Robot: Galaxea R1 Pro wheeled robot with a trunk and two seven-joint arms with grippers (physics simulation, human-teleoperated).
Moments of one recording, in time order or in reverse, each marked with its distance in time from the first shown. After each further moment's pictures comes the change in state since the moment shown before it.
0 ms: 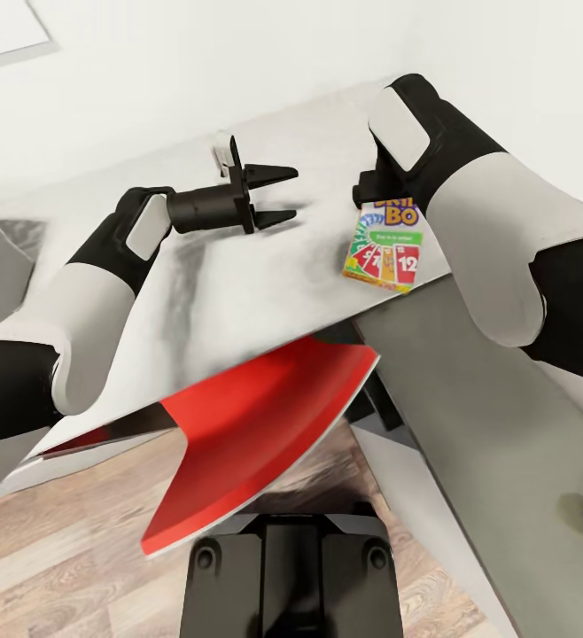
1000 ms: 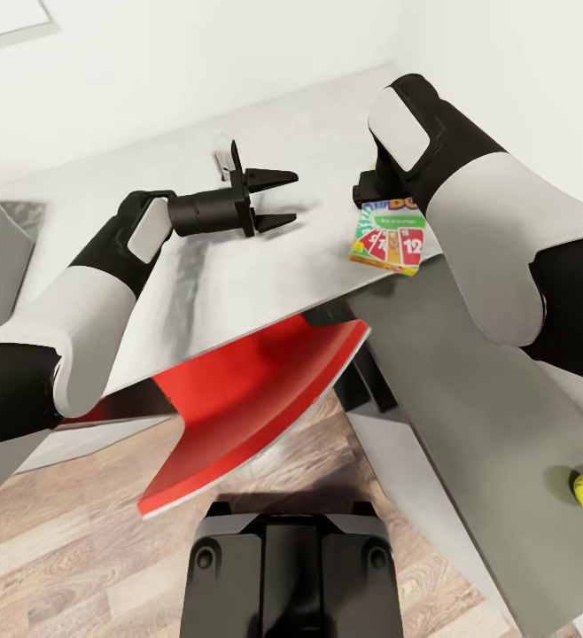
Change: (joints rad) left arm 0.009 0.000 0.000 0.000 -0.002 0.000 0.001; right arm 0.000 0.000 0.000 0.000 0.000 0.000 0.000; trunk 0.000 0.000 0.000
